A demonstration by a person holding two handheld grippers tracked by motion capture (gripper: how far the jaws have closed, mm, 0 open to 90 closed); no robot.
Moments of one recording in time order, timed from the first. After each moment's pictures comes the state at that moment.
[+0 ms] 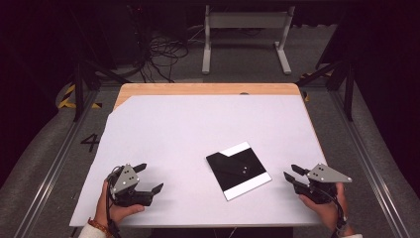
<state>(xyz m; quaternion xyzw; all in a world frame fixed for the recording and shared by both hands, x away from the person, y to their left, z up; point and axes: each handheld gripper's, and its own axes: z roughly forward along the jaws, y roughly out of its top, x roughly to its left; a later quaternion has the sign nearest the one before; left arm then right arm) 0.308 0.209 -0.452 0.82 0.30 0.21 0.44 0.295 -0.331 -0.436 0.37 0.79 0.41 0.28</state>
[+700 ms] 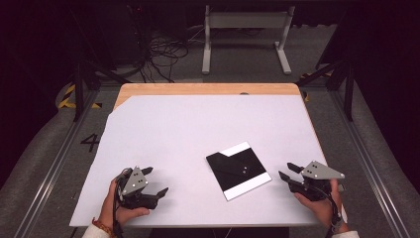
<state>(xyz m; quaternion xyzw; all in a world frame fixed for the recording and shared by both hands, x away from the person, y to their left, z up) 0.308 0.194 -0.458 0.85 0.27 0.19 0.41 0.304 -0.320 -0.438 0.36 0.80 0.40 0.27</state>
